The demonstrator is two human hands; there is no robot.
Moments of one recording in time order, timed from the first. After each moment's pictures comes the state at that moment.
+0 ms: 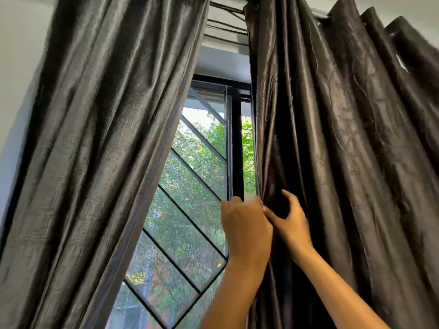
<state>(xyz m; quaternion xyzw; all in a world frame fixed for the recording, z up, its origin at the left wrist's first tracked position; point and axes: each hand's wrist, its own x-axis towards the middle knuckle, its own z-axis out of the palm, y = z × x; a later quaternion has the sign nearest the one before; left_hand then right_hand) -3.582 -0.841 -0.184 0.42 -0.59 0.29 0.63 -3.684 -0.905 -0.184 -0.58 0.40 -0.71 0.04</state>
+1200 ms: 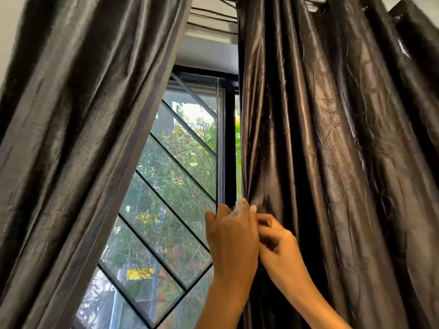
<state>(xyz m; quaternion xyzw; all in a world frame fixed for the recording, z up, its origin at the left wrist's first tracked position) -3.605 -0.867 -0.208 0.38 -0.55 0.39 0.64 -3.695 -0.877 -0.229 -0.72 0.20 -0.66 0.08</state>
